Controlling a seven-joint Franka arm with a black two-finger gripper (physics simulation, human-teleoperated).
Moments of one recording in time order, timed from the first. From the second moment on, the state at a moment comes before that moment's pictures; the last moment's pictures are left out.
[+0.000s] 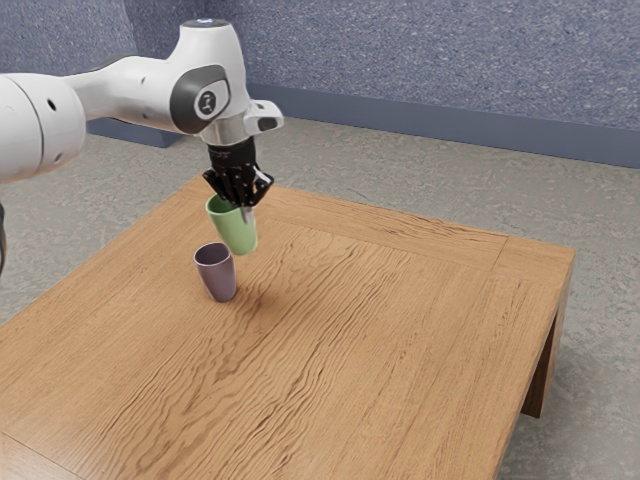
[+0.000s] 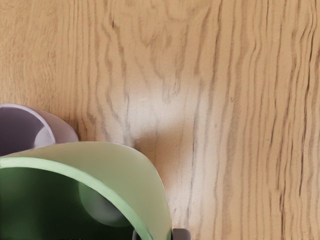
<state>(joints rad) -0.07 0.33 0.08 -1.52 0.00 1.86 -0.06</state>
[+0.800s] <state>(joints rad) 0.00 0.36 0.09 -1.50 0.01 1.87 -0.05</state>
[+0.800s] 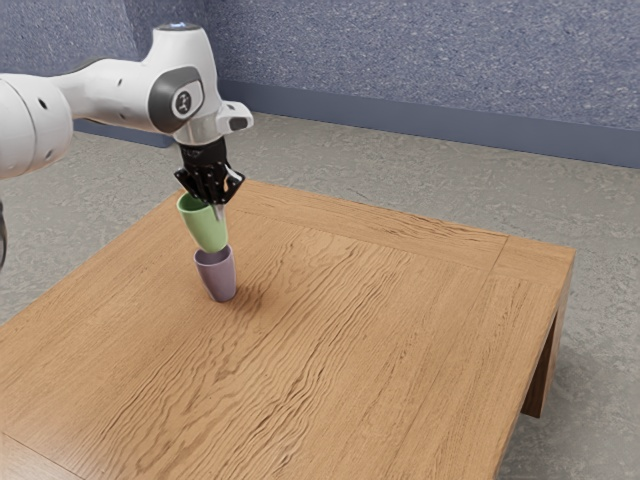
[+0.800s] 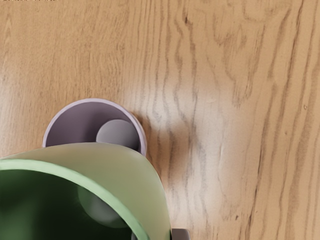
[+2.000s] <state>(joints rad) 0.05 0.46 0.08 -1.42 0.01 1.87 -0.04</state>
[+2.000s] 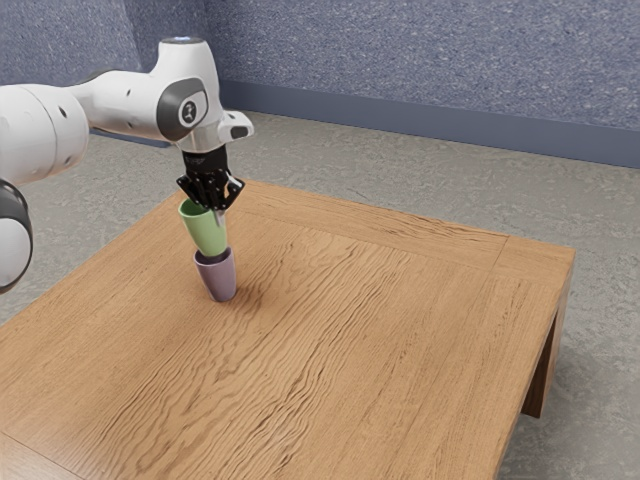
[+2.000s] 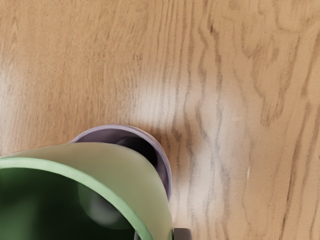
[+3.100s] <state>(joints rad) 0.05 0.49 0.08 -1.42 0.00 1.87 -0.04</state>
